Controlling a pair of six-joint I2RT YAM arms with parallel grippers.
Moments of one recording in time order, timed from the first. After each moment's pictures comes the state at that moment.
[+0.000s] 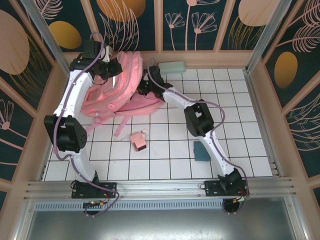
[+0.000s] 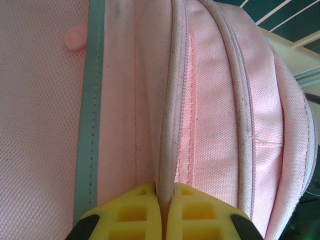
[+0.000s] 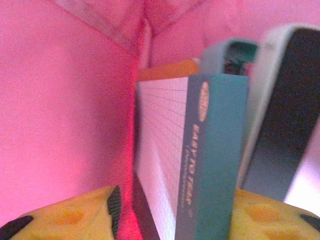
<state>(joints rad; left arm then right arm) -0.12 1.87 1.94 -0.84 0.39 -0.43 0.64 2.60 2.21 -0.03 -0.49 1.14</state>
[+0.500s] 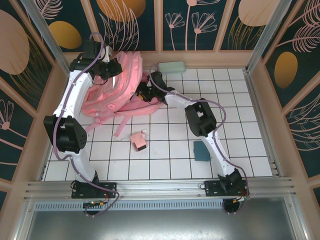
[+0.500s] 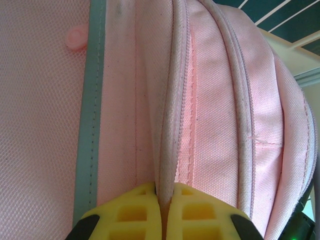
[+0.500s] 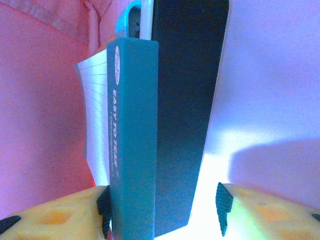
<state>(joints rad) -0.12 1.87 1.93 -0.84 0.39 -0.44 0.62 2.53 2.02 -0.01 -0.49 1.14</state>
